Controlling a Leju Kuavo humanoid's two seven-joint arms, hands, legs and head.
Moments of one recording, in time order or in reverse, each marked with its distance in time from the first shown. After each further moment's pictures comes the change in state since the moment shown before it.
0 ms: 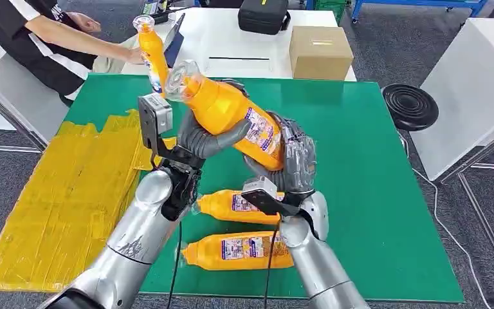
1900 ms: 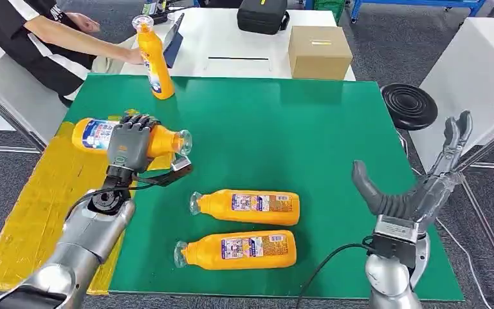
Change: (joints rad) left arm 0.003 0.267 0.167 0.422 -1.715 0.620 0.365; right arm 0.280 -0.220 -0.162 -0.633 -0.165 0.038 0.098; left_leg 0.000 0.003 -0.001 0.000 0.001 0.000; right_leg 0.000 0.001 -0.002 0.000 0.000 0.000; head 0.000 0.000
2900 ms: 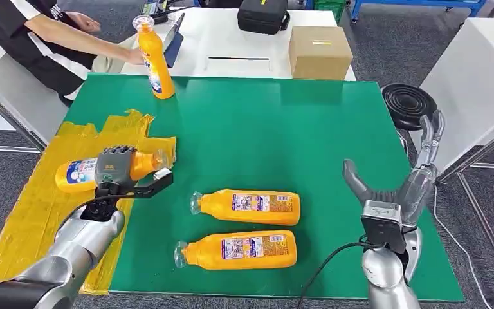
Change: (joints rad) left arm -0.059 0.024 0.108 0.328 -0.002 -0.068 0.104; right arm -0.020 0.002 -0.012 0.095 0.026 0.038 0.037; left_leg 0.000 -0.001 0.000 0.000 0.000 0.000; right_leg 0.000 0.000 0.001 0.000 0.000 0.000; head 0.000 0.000
